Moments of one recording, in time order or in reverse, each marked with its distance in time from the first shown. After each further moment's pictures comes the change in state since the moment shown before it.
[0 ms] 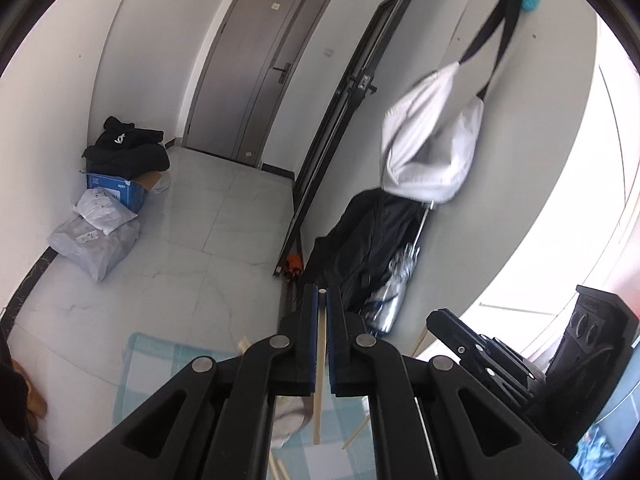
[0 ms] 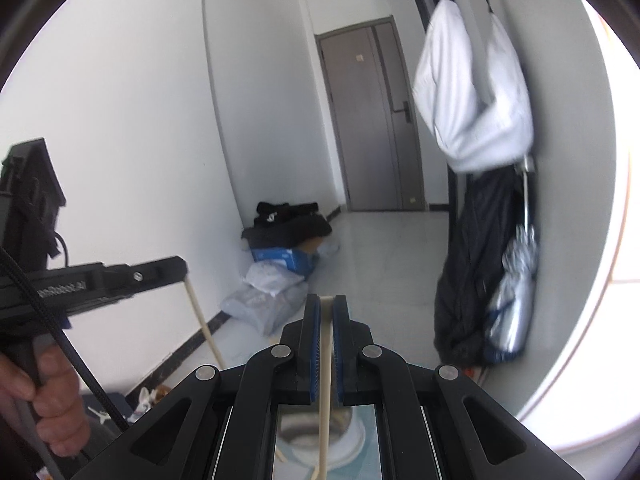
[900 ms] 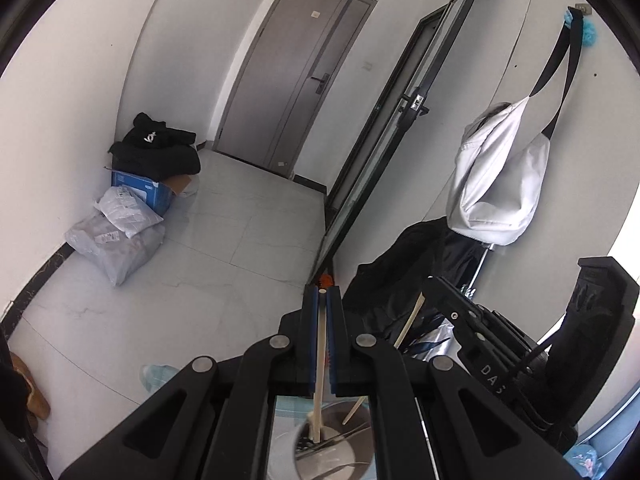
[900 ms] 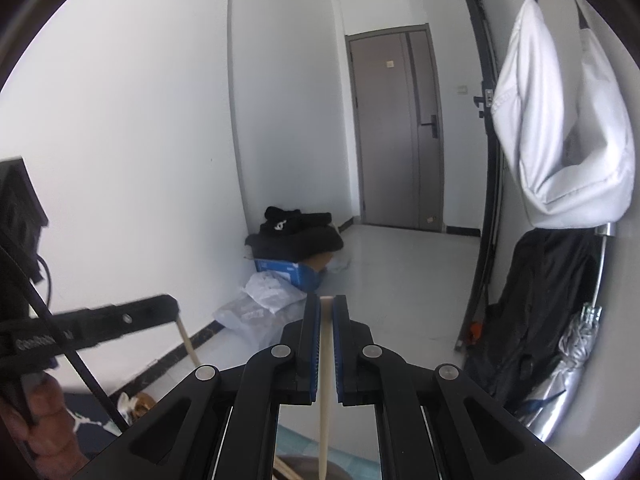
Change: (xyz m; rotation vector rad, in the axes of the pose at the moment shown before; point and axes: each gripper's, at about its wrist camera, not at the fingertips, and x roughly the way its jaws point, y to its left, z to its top) left arm 0.038 0.063 0.022 -0.069 -0.046 0.094; right arm 0.124 0.026 0.045 -0.113 -0.009 0.028
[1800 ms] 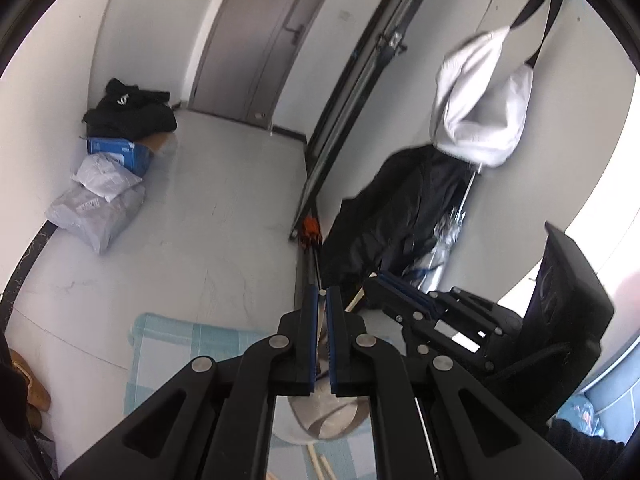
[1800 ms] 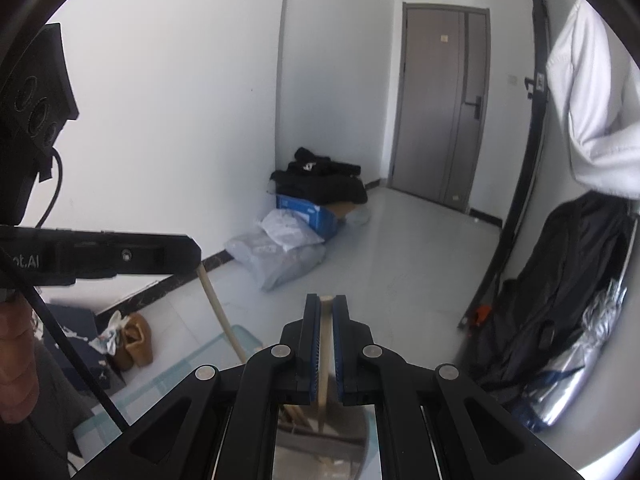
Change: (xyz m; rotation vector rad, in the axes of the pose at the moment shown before) left arm 0.019 -0.004 -0.044 0.068 0.205 -0.069; right arm 0.011 0.020 -0.077 -0.184 0.161 0.067
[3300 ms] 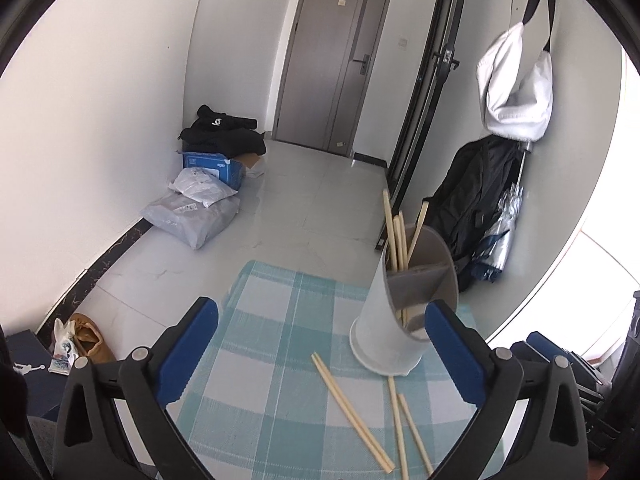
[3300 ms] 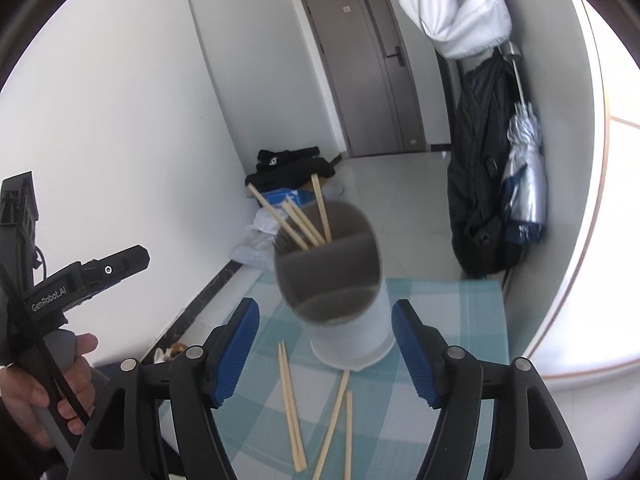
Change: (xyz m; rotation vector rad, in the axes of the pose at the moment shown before) left arm -0.064 0.007 -0.119 -0.004 -0.168 0.340; right arm -0.122 0.026 -0.126 0.401 0.012 -0.034
